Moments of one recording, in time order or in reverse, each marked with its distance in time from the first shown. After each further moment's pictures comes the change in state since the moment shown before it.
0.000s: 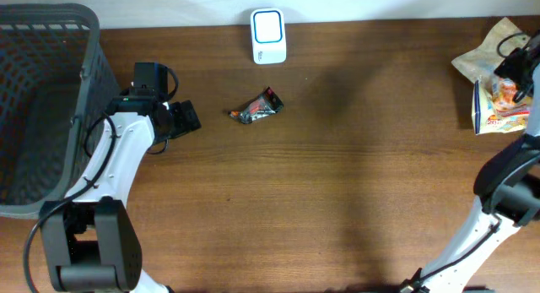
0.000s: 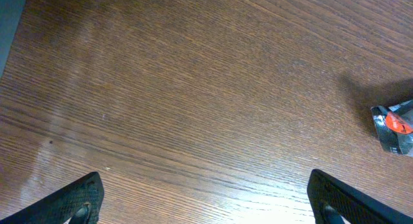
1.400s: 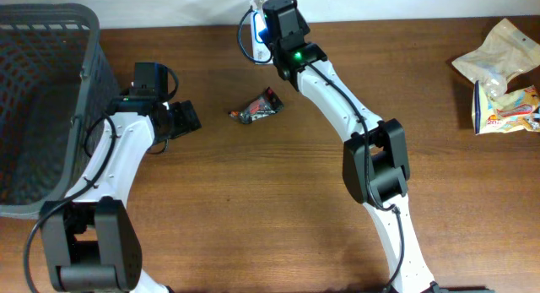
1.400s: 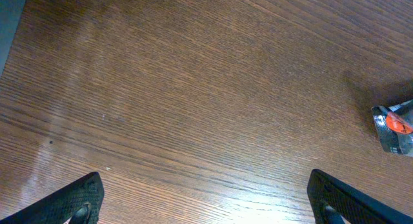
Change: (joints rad) left arm 0.000 0.000 0.000 0.000 0.000 0.000; right arm 0.948 0.232 0.050 0.806 0.053 -0.700
